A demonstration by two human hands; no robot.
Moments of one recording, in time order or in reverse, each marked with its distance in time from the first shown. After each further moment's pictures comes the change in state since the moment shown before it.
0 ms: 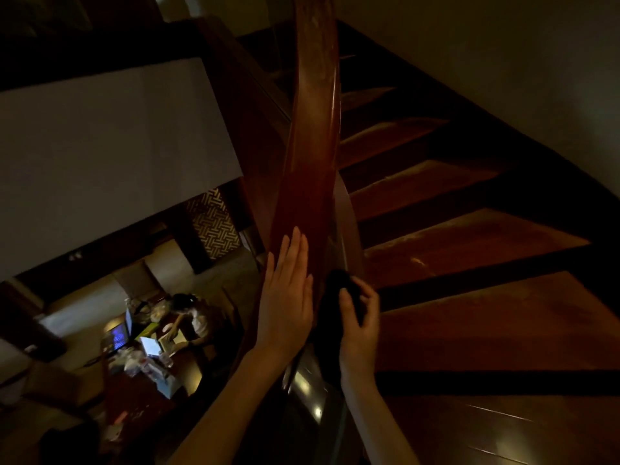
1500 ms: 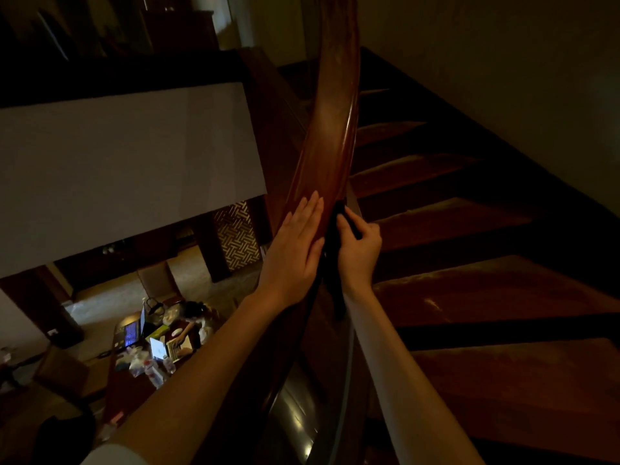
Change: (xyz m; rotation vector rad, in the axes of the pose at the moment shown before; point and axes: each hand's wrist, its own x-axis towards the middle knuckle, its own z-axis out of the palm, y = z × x) left_hand 0.110 -0.010 0.008 0.041 0.015 0.104; right_hand 0.149 -0.071 0.067 -0.186 -0.100 -0.194
